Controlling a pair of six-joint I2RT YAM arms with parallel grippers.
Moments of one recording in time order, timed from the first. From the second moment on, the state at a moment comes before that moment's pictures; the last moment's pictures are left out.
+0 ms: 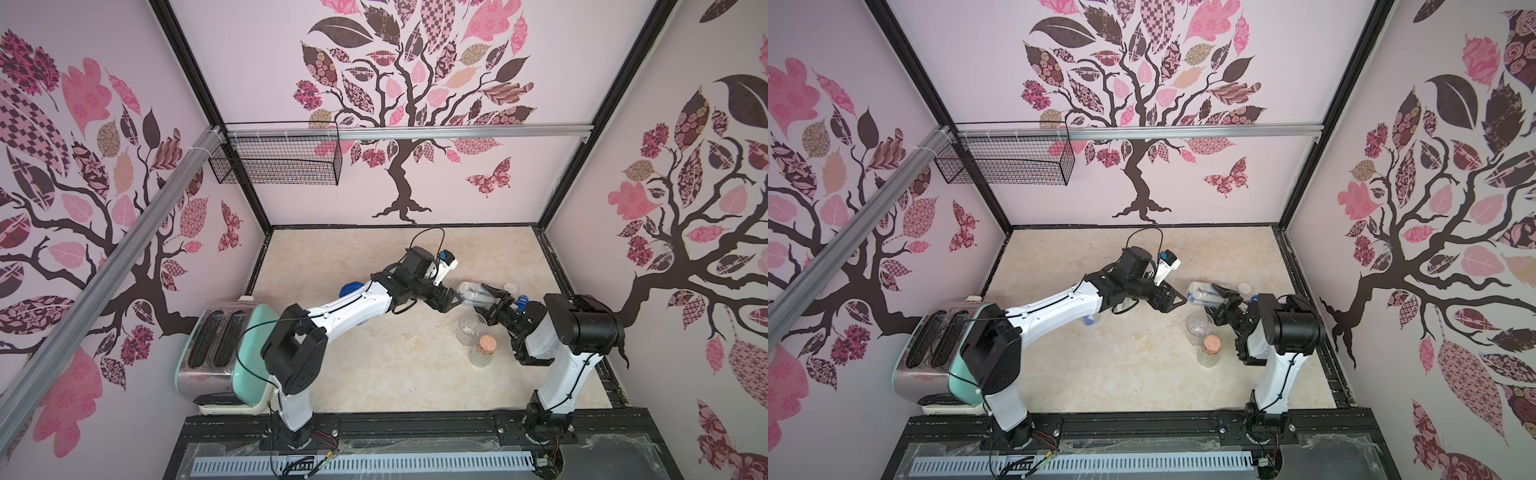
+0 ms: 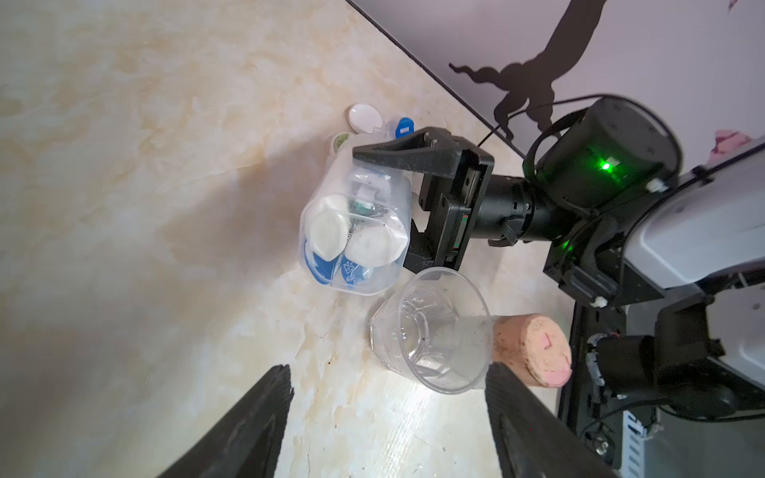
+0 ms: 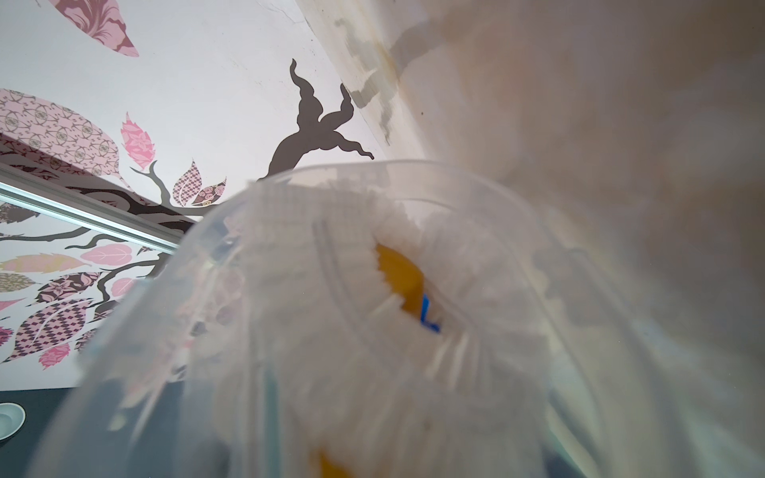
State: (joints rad) left arm -0.79 1.87 1.45 -0.26 0.42 -0.10; right arm -0.06 1.91 0.29 1.50 -0.67 2.10
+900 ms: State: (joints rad) left arm -0.79 2.15 1.64 -0.12 0.49 0.03; right arm -0.06 1.86 0.29 1.49 -0.68 2.10
